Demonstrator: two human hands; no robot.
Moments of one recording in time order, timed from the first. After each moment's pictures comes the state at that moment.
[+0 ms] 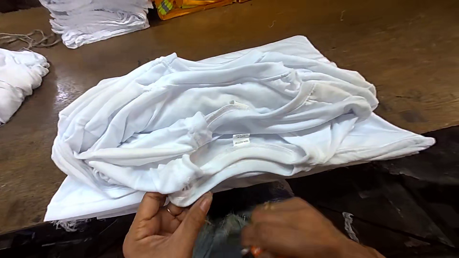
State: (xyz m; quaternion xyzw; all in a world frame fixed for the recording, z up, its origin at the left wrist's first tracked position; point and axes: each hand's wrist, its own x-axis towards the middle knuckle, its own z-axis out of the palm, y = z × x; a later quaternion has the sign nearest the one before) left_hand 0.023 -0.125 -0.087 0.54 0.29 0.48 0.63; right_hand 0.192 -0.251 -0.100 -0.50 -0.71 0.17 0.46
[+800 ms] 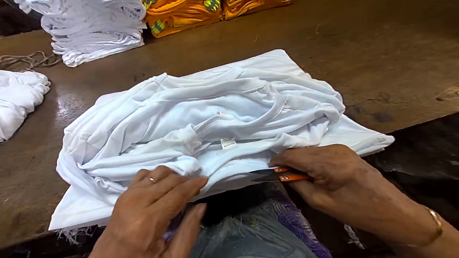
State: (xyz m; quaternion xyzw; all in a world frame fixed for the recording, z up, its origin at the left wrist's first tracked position) left_hand 0.012 -0.052 -0.038 0.96 0.03 0.22 0.17; right_hand 0.263 -0.260 -0.067 -0.71 -0.65 -0.07 0.27
